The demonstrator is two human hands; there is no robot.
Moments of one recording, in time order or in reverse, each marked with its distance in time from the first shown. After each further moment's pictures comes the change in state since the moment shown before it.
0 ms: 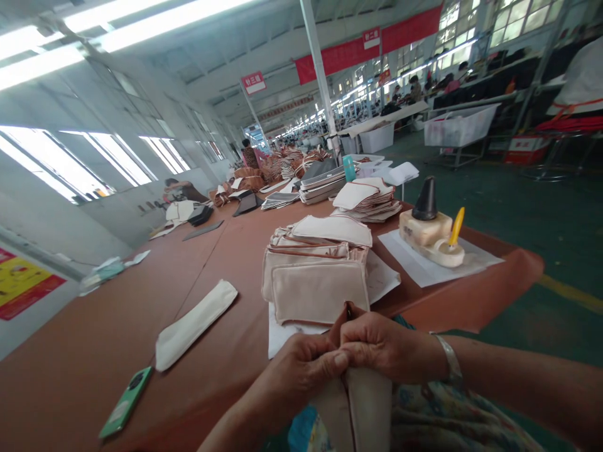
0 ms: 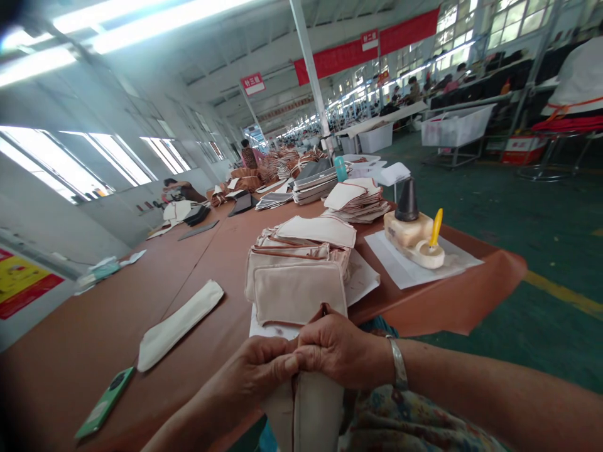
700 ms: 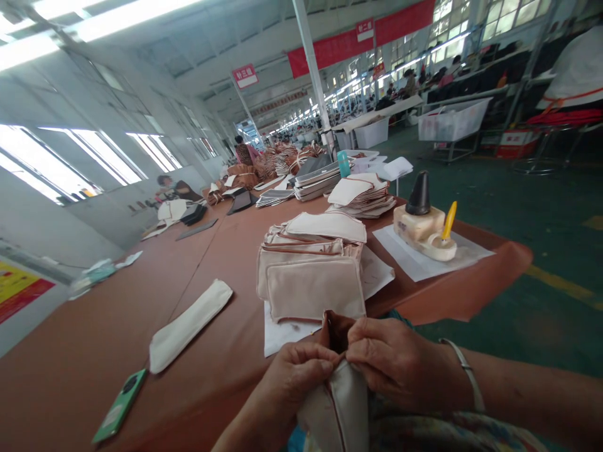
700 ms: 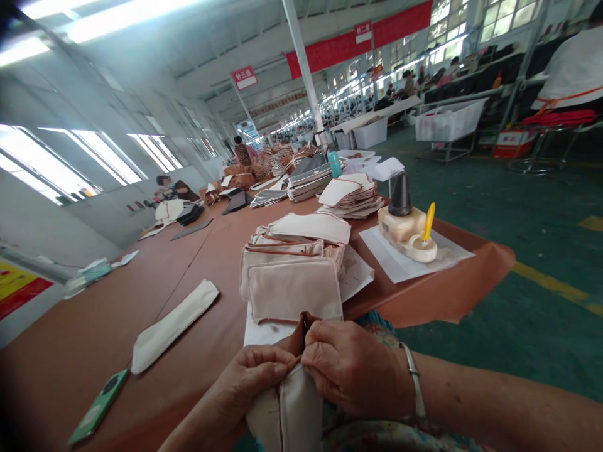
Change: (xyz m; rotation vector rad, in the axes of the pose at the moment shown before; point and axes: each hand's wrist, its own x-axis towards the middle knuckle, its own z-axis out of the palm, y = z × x) left_hand -0.003 -0.015 0.019 -0.368 0.313 -0.201; right_hand -0.032 0.006 0.007 -0.713 0.191 -0.538
